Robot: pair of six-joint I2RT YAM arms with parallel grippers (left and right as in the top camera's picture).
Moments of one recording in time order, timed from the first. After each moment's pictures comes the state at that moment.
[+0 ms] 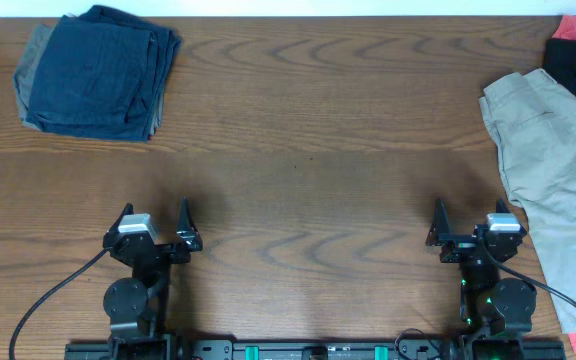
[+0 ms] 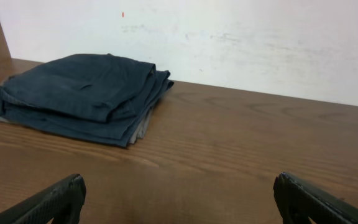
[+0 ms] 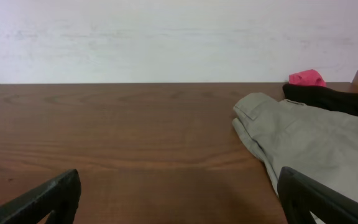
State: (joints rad) left arm 0.06 0.01 0.02 -0.11 0.05 -0.14; right arm 0.01 0.01 0.01 -0.07 0.02 0.03
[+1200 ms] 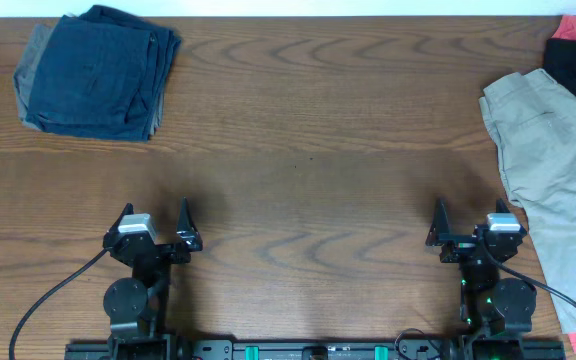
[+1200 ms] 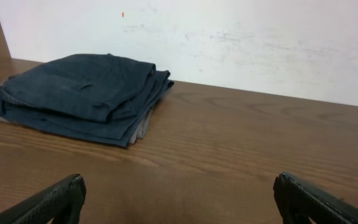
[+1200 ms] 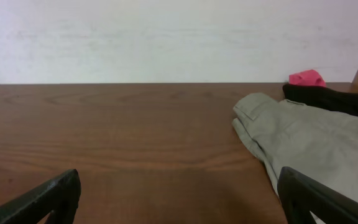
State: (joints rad) left arm 0.06 0.01 0.02 -0.11 0.05 -0.14; right arm 0.01 0.01 0.01 -0.07 0.02 0.03
